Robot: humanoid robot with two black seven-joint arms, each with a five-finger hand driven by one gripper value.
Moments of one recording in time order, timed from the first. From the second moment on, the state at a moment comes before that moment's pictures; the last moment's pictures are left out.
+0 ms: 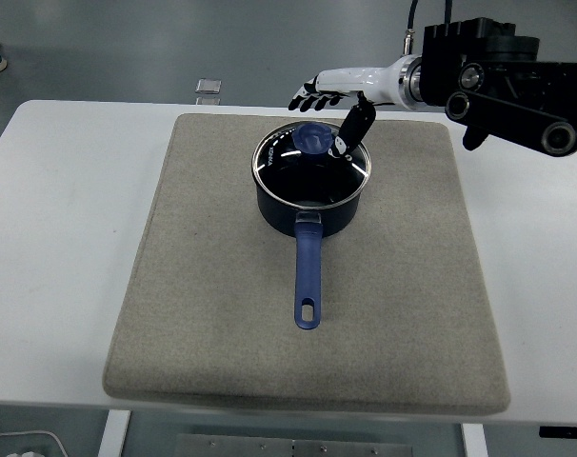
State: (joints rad) left arm 0.03 0.00 -0.14 -0.09 0.08 -0.05 0.01; right arm 1.64 -0.22 -0.29 0.95 -0.76 0.22 0.00
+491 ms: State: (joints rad) left arm 0.03 0.00 -0.14 -0.09 0.08 -0.05 0.01; right arm 1.63 -0.18 -0.32 0.94 -0.78 0.19 0.00
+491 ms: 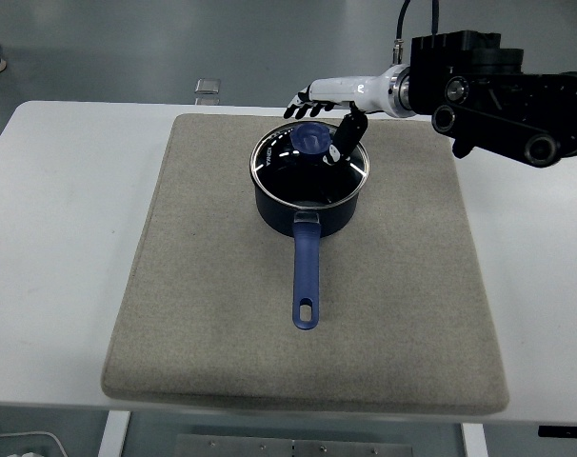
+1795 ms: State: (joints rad) left arm 0.03 0.00 -0.14 -0.09 0.08 -0.05 0.01; right arm 1.65 -0.18 -0.33 0.93 -0.82 0.20 0.00
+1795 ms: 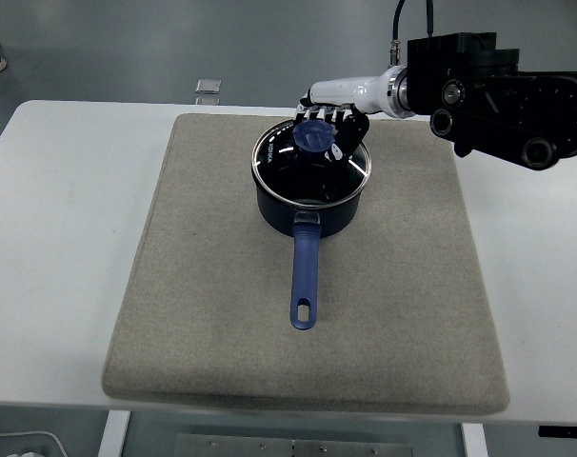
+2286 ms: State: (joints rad) left arm 0.03 0.00 -0.14 -0.09 0.08 -0.05 0.01; right arm 1.72 -0.23 -0.33 0.93 -0.80 0.27 0.00
